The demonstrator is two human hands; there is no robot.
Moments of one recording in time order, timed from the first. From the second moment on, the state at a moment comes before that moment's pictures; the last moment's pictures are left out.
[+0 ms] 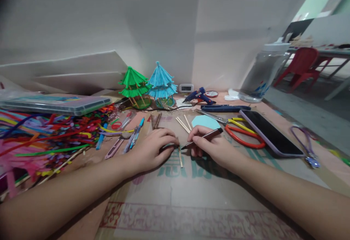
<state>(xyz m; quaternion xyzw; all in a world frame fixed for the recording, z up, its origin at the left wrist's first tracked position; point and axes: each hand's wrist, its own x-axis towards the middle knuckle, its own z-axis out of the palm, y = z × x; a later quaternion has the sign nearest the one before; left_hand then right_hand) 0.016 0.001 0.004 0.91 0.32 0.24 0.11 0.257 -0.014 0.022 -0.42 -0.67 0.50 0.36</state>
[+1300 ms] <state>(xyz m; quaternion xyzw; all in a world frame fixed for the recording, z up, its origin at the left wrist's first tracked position) 0.016 0.008 -0.003 0.92 0.27 0.25 0.10 0.247 -0.020 0.031 -0.46 -0.72 0.42 0.30</state>
